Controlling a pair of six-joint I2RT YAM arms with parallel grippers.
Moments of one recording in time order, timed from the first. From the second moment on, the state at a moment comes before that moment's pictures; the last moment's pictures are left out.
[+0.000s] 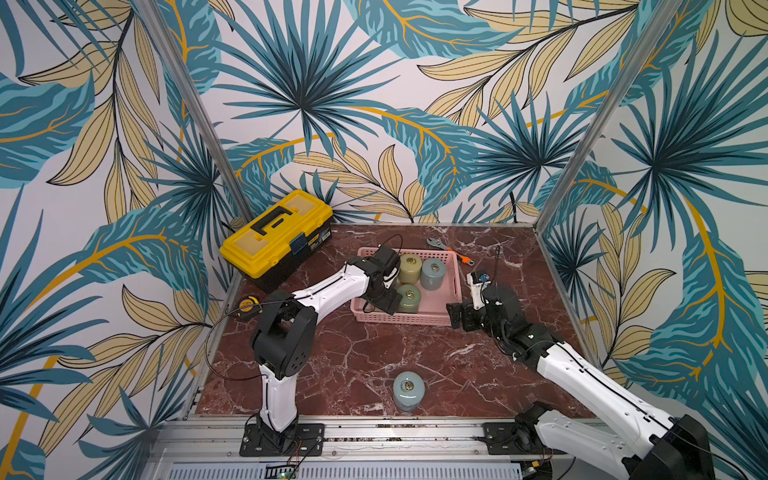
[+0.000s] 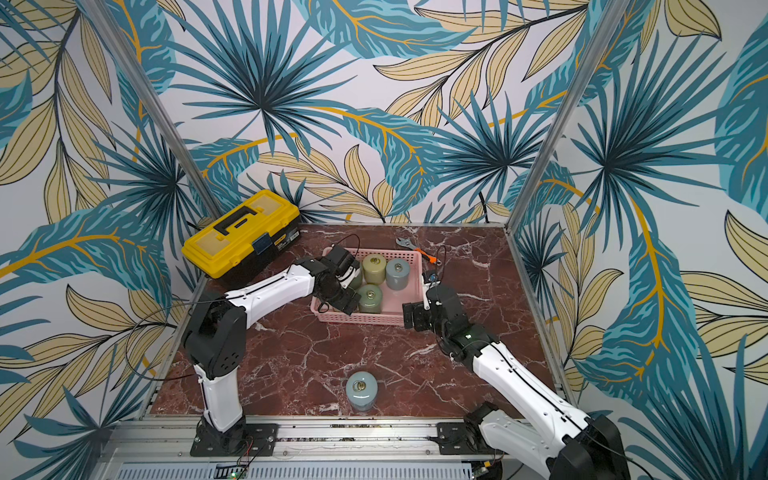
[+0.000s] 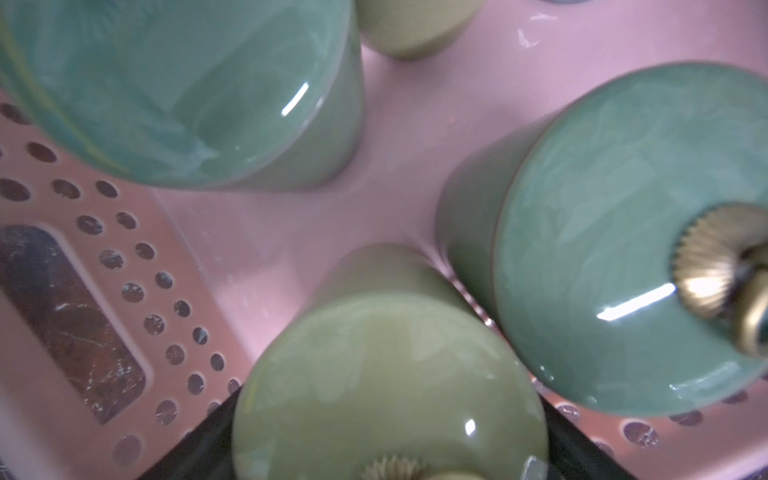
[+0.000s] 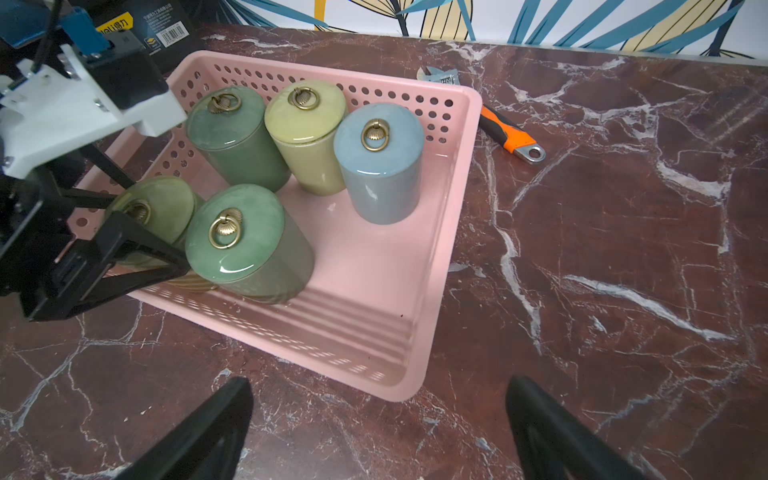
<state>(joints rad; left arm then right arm) -0.60 1.92 1.49 -0.81 -0.01 -0.09 0.48 1.02 0.71 -0.33 0.17 0.22</state>
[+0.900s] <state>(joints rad) -0.60 1.93 1.54 -0.88 -0.02 -0.08 0.49 1.02 0.71 -0.33 0.17 0.22</state>
